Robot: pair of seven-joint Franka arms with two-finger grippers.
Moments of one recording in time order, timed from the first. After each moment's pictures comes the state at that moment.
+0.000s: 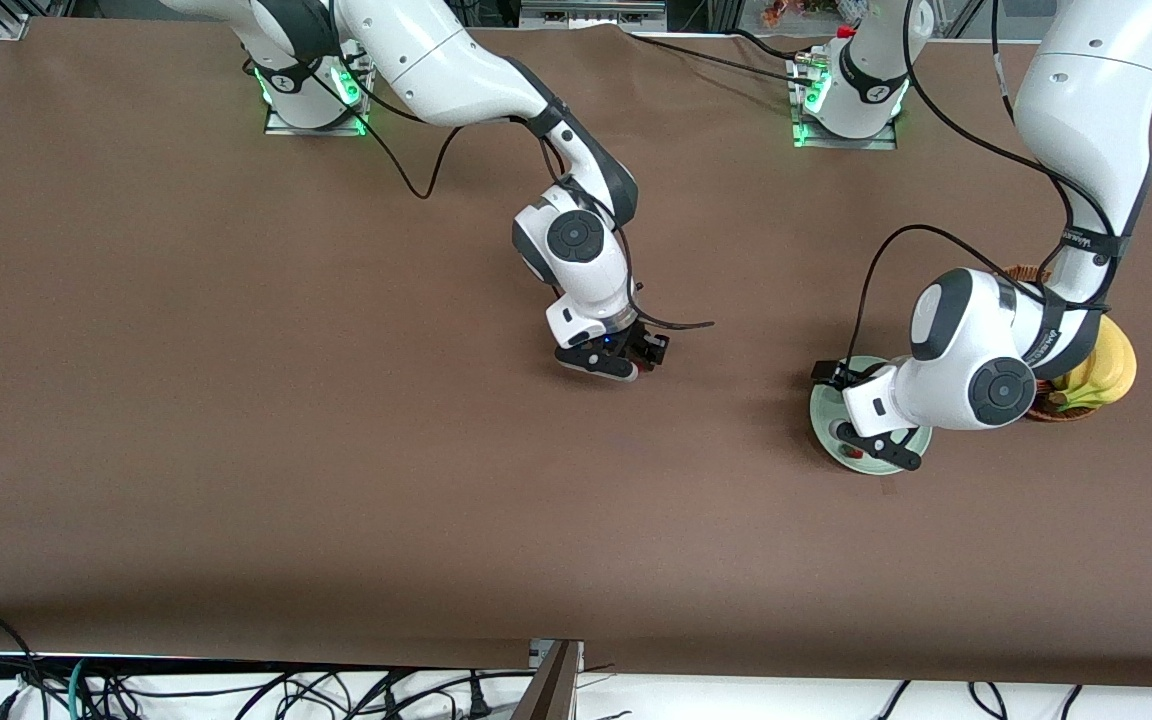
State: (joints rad) left arm 0.18 0.63 -0.38 -1.68 0.09 2.00 0.16; right arm 0.91 0.99 -0.09 -1.25 0.24 2.54 1.04
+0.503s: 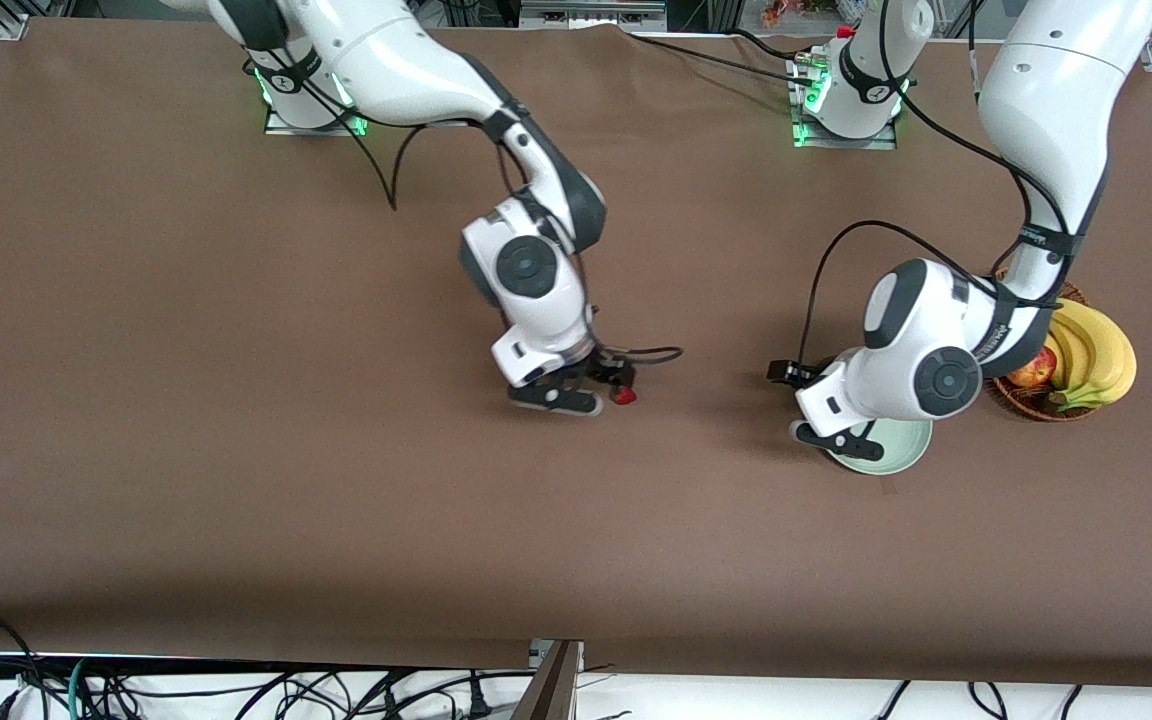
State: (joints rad) left arm 0.07 0.63 -0.39 -1.66 0.06 2.00 -0.12; right arm 0.74 0.85 -0.12 -1.20 0.23 2.20 0.70
